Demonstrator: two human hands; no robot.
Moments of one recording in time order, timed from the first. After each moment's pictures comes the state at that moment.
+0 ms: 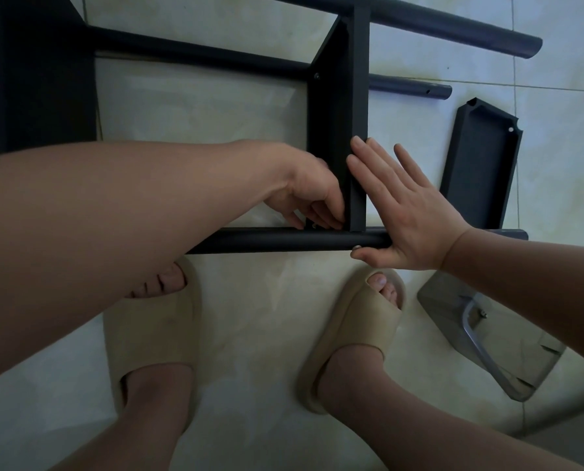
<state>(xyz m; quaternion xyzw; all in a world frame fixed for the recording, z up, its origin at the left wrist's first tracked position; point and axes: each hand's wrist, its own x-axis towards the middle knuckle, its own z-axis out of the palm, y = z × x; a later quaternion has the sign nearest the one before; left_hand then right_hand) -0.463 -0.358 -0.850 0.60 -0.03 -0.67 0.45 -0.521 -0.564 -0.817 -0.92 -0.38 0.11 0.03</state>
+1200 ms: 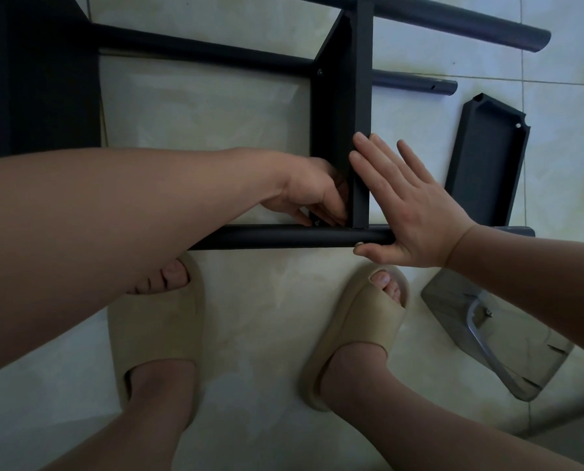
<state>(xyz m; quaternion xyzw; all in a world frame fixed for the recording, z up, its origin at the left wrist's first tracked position) -0.471 -0.354 -0.858 0.59 -0.06 -0.62 0.52 -0.521 -0.561 -0.814 -0.92 -0.38 0.12 0.04</state>
